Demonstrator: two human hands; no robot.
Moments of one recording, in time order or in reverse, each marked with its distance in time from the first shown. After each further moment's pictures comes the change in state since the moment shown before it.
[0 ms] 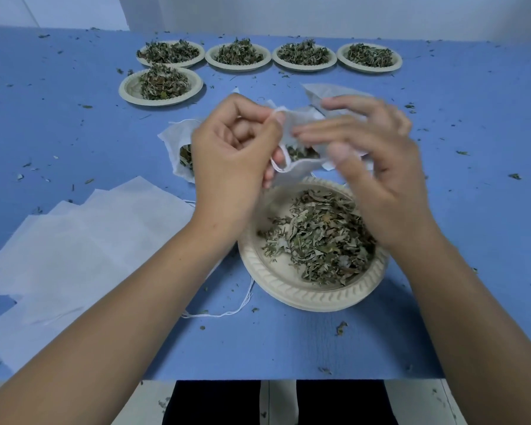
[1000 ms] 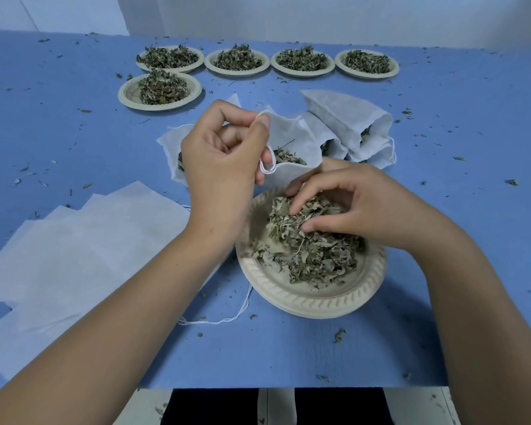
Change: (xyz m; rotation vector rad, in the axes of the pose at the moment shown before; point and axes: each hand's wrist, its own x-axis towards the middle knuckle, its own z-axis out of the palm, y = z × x) left_hand 0.005 -0.003 -0.001 0.024 0.119 -0.006; right_hand 0.004 0.004 -0.014 0.338 -0.641 0.361
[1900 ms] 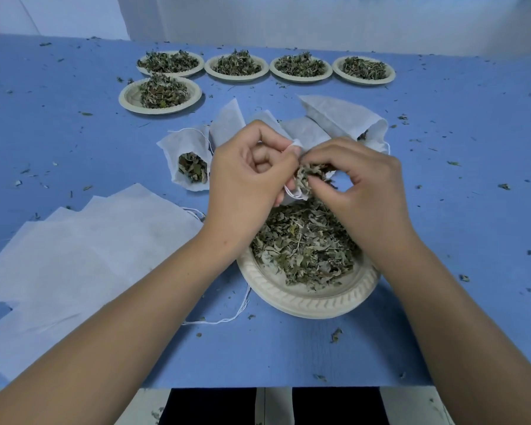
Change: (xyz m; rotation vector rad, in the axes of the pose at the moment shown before) left_hand -0.009 -0.004 0.005 0.085 -0.231 -0.030; right_hand 0.010 0.006 0.021 -0.319 0.666 -0.352
